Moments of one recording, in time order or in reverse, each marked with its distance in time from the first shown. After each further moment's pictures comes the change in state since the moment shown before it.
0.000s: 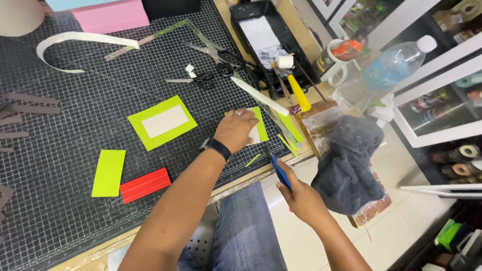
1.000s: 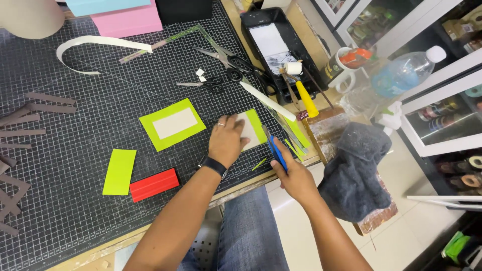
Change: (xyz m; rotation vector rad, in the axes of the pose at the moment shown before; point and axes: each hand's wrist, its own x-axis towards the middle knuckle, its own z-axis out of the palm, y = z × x) left_hand -0.060 0.018 -0.040 -0.003 0.221 -0.342; right_hand 0.047 -0.029 -0.008 0.179 0.136 -0.141
